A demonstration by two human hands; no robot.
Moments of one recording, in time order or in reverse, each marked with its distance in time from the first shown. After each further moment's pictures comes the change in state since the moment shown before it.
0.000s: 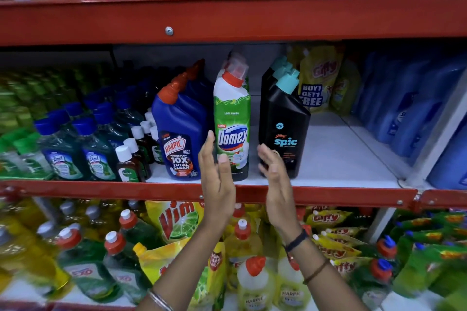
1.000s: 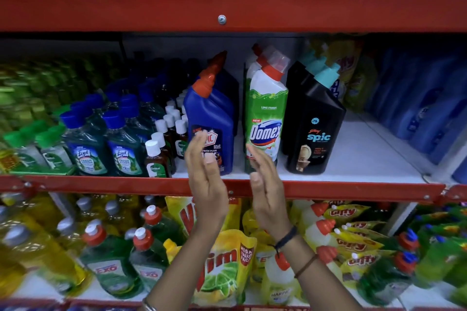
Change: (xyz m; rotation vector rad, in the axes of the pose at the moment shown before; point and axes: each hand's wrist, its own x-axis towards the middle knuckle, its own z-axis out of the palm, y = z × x) left_hand 0.014 -0.012 -0.071 -0.012 0.126 0.018; right_hand -0.011 0.001 0.076 -0.179 -0.042 -0.169
